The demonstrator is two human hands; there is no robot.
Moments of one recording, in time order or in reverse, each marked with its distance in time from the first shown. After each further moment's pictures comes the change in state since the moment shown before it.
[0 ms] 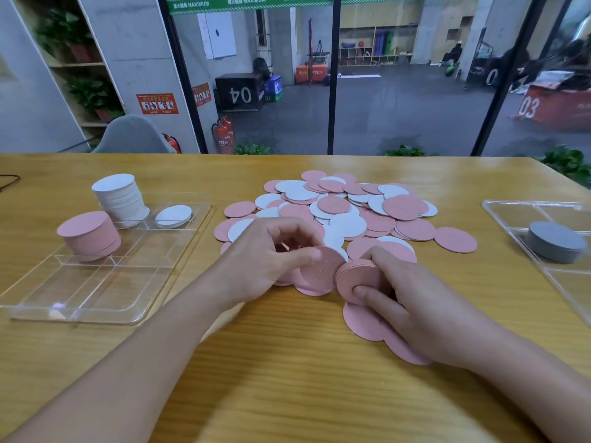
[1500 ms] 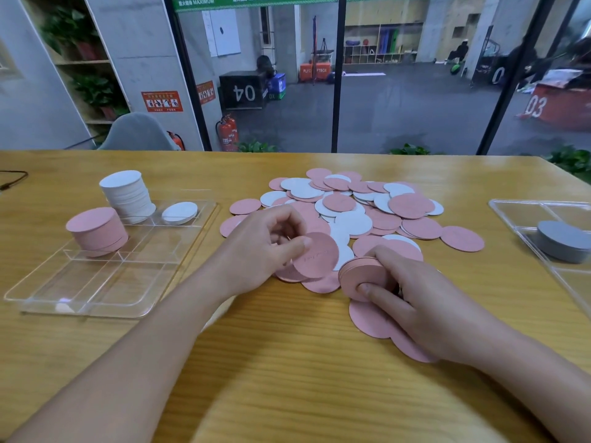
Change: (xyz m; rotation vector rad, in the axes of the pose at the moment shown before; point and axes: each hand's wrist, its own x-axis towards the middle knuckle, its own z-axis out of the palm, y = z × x) left_hand 0.001 -0.009 -0.017 0.142 0.063 0.042; right_hand 0.001 -0.002 0.002 0.037 0.004 0.031
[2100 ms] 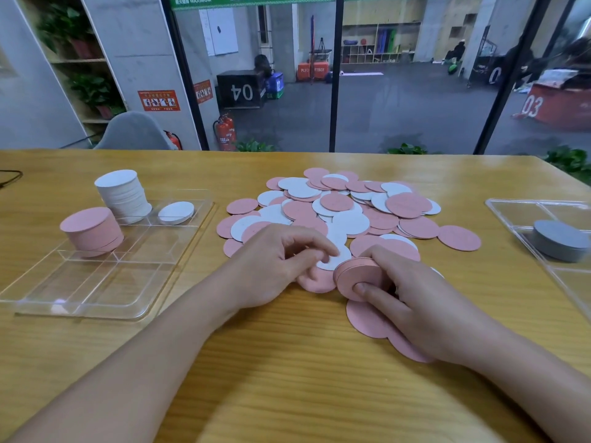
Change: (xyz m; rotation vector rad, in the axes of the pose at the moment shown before) left_hand -0.008 0.008 0.020 -0.048 -0.154 0.001; right_hand 0.001 0.001 0.003 -0.011 0.028 -0.052
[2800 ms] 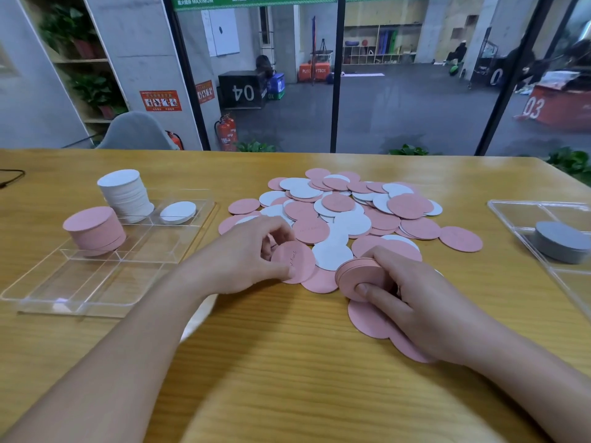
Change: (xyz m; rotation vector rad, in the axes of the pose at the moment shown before) left_hand -0.003 -0.011 -0.042 0.450 -0.003 -0.210; right_hand 0.001 0.001 0.000 0.006 -0.005 0.016
